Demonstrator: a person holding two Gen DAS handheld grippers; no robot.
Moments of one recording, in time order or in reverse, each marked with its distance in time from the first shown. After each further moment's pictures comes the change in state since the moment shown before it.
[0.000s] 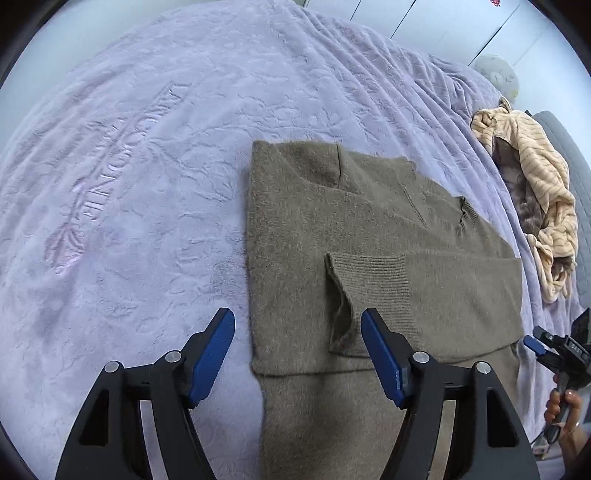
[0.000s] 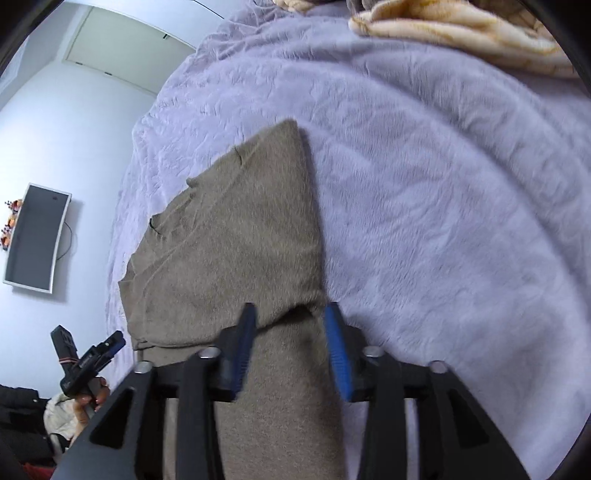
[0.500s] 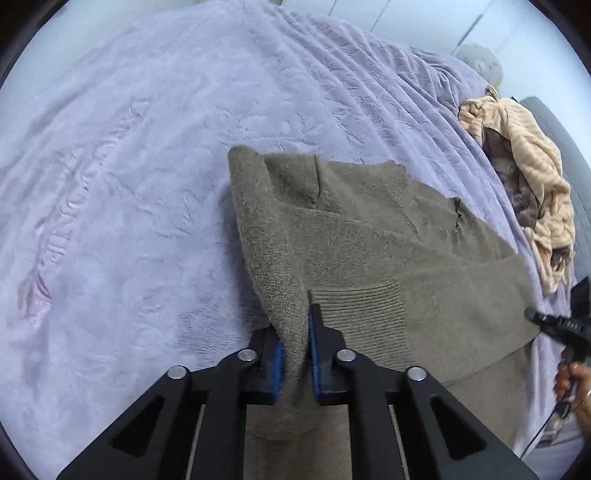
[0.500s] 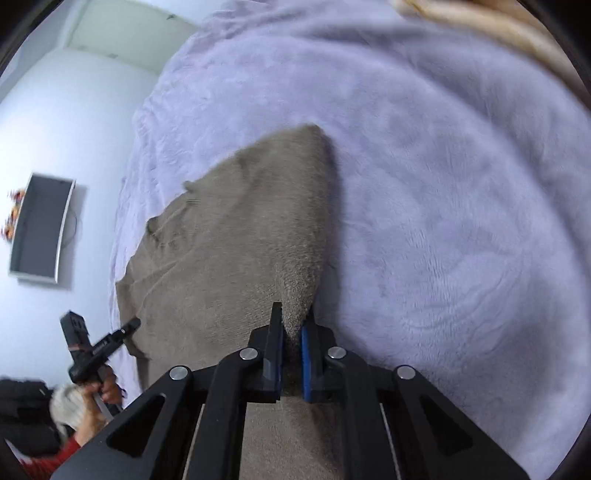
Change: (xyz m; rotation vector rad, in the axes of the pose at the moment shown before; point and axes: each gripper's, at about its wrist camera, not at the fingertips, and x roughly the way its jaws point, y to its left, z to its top) left arm 0.025 -0.023 0.021 0.097 -0.010 -0.004; right arm 0.033 0.012 0.044 -0.075 0.083 0.040
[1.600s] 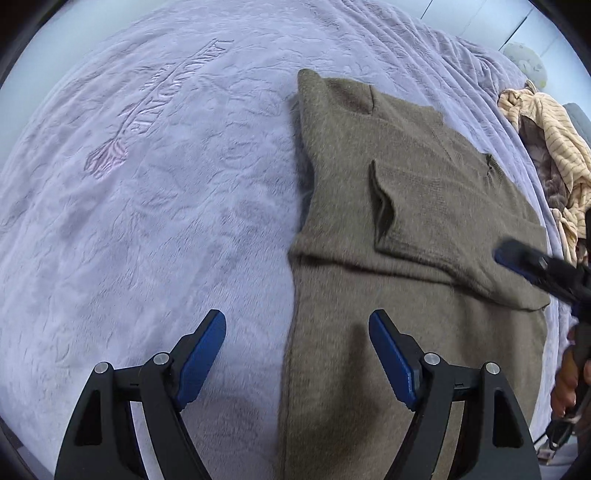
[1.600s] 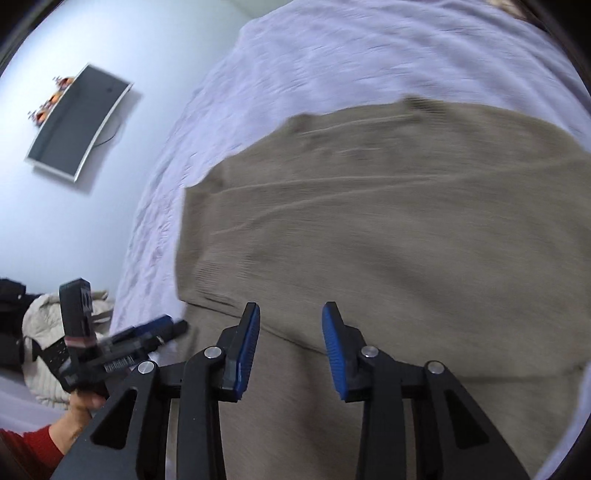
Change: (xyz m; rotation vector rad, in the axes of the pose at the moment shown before) left arm -0.032 0.009 -0.093 -0.138 0.079 0.137; right arm 0.096 0.193 -0.065 -0.321 0.129 0.081
